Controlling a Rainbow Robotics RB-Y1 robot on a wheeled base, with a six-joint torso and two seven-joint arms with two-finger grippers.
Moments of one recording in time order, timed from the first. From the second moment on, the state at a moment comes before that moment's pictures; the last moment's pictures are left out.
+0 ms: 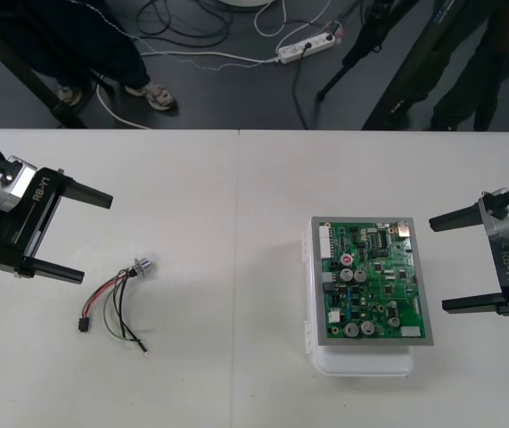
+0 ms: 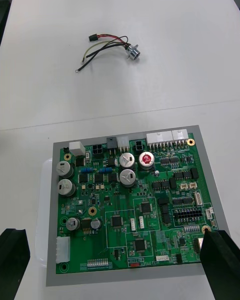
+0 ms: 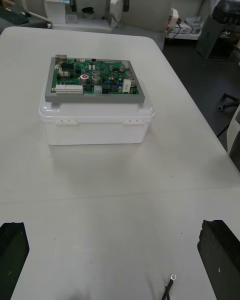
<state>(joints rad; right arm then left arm) -0.05 -0.84 -0.26 -2.11 1.46 -1.57 -0.49 -0.36 1.16 -0.28 -1.59 -0.87 -1.40 -0.07</state>
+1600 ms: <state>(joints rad) -0.05 -0.84 -0.26 -2.11 1.46 -1.57 -0.49 -0.36 1.16 -0.28 -1.59 -0.87 -1.40 -0.07</state>
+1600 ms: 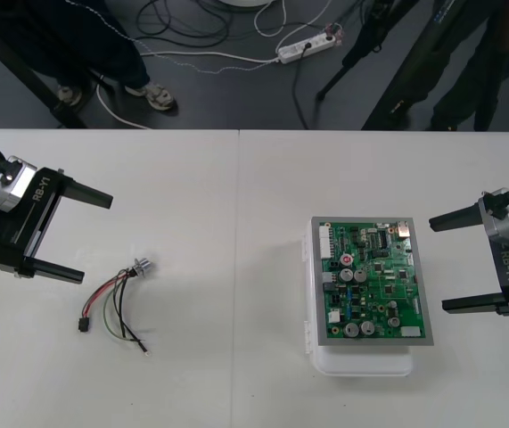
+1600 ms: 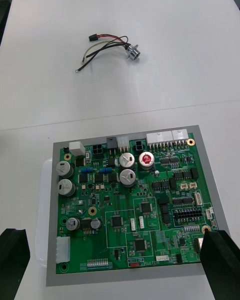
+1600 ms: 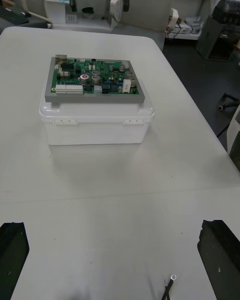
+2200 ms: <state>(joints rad) -0.04 -0.83 -0.25 -2.10 1.46 -1.57 -0.49 -0.36 1.16 -0.28 -1.59 -0.87 -1.40 -0.07</state>
